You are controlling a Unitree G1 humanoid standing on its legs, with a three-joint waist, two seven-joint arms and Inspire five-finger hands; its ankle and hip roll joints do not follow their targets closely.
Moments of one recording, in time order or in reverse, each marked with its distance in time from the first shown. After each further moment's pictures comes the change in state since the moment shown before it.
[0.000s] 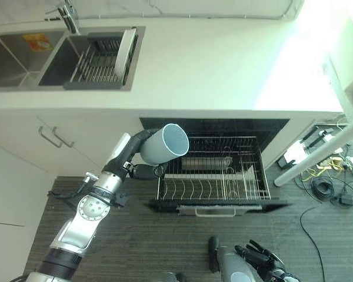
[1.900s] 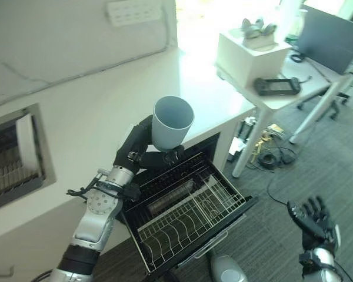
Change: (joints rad) left arm -0.047 -0.200 0.023 -0.042 -0.330 0.015 -0.109; right arm 0.252 0.055 -0.269 -0.957 0.104 -0.275 -0.223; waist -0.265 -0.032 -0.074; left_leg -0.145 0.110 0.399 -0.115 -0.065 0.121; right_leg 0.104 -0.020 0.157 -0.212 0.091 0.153
